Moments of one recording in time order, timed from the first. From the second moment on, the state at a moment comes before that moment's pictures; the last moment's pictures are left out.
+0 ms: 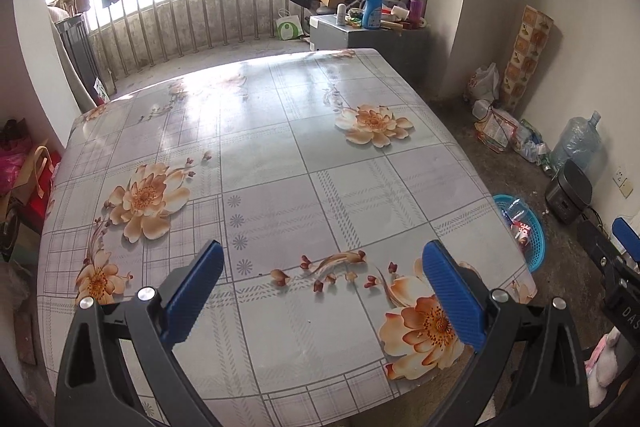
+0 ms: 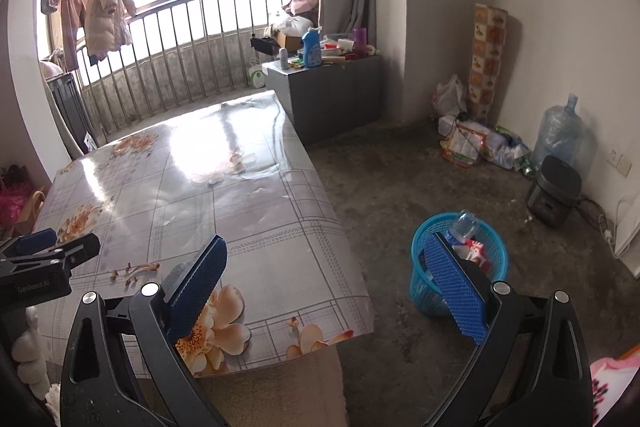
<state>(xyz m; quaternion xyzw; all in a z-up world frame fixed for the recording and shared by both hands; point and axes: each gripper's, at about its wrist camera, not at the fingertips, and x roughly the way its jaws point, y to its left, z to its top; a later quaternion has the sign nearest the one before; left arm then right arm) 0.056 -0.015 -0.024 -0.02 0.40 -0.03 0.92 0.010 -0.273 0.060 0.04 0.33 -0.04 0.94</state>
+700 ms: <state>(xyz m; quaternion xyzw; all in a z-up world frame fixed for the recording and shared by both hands) 0.039 -0.057 -0.046 0.02 0.46 -0.05 0.89 -0.017 -0.293 0.033 -0.01 0.43 -0.11 0.90</state>
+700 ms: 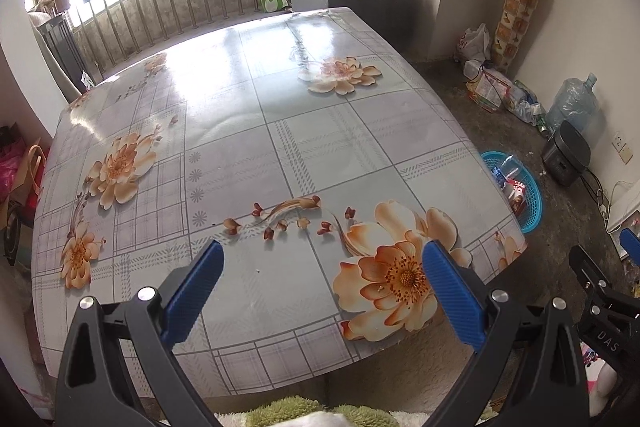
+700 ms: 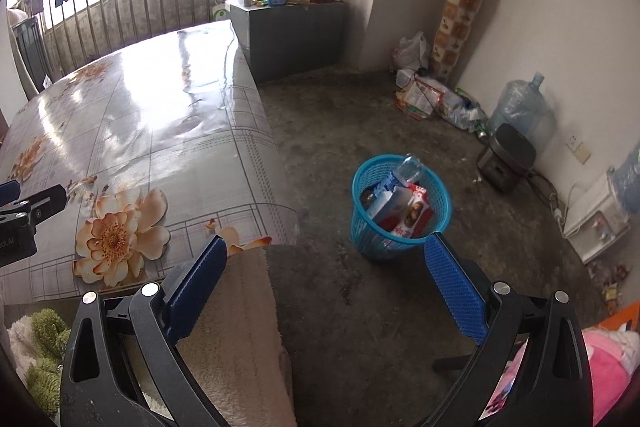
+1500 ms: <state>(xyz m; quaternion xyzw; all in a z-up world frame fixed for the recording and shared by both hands) 0.036 -0.061 -0.044 0.02 0.46 -0.05 0.89 -0.018 -0.292 0.032 -0.01 0.43 -0.11 0.90</state>
